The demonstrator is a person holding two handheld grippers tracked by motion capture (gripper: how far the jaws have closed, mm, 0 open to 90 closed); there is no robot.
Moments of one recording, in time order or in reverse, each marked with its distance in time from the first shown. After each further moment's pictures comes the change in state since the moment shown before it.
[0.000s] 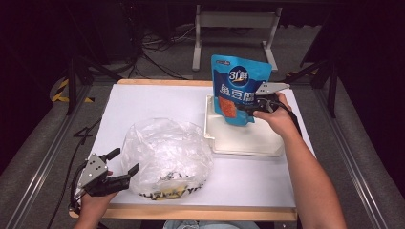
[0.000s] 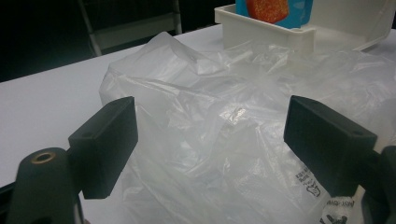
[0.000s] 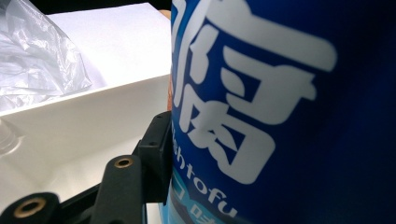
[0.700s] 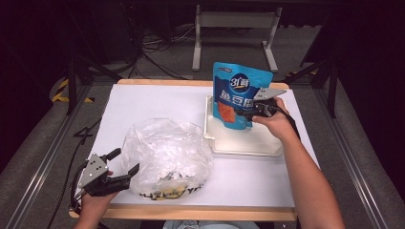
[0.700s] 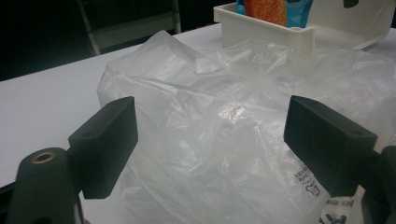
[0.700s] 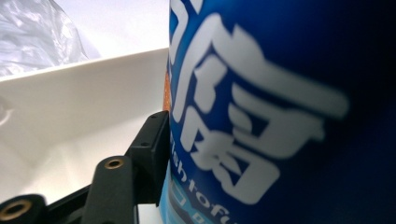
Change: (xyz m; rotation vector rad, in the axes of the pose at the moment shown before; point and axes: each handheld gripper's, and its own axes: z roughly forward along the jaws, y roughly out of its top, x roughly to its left) left arm -0.001 -0.001 0.001 0.002 -0.003 -0.001; right arm 0.001 -0.018 0.008 0.039 0.011 -0.007
